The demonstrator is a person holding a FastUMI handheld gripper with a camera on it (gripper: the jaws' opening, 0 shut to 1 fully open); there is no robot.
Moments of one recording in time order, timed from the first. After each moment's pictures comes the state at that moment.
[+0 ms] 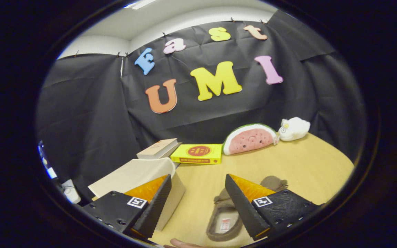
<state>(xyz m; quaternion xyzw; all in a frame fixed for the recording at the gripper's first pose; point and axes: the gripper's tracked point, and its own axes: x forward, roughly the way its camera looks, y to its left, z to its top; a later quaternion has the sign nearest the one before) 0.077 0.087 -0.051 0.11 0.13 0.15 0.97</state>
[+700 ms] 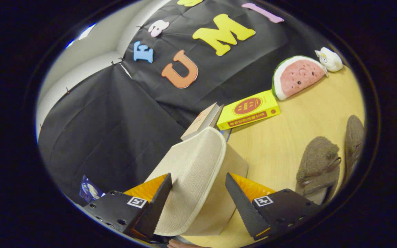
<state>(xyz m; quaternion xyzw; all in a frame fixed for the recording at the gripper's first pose) 0.104 0.190 -0.095 0.27 0.27 0.32 0.87</state>
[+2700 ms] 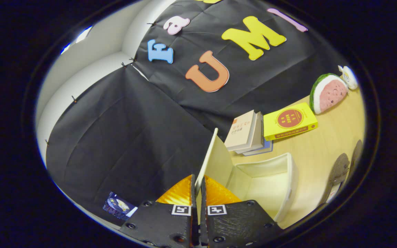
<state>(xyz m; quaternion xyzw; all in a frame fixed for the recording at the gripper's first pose) 0.065 0.321 0.107 0.27 0.27 0.34 0.86</state>
